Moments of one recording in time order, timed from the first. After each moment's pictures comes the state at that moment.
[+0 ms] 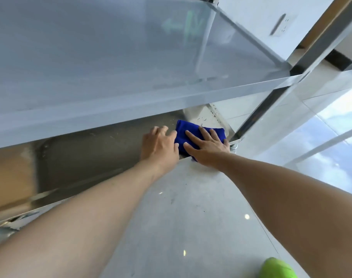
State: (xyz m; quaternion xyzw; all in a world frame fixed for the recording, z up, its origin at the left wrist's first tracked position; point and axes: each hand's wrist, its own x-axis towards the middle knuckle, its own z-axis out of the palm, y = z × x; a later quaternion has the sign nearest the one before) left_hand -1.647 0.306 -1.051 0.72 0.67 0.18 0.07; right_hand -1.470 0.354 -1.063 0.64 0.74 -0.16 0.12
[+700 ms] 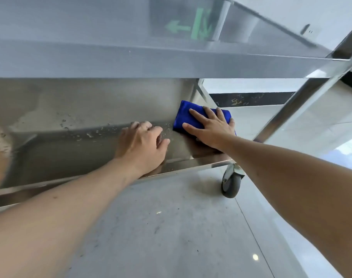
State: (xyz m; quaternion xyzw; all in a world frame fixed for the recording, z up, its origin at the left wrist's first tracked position) left_hand -1.651 0.345 -1.090 0.66 0.71 0.22 0.01; right_hand -1.450 0.484 -1.095 0.61 0.79 -0.08 0.02
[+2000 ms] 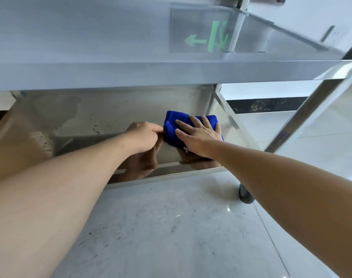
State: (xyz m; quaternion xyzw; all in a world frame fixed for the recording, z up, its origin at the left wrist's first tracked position) left_hand -1.698 0.357 -1.060 0.56 0.77 0.18 0.24; right_hand -1.514 0.437 -1.084 0.48 0.88 -0.06 0.05
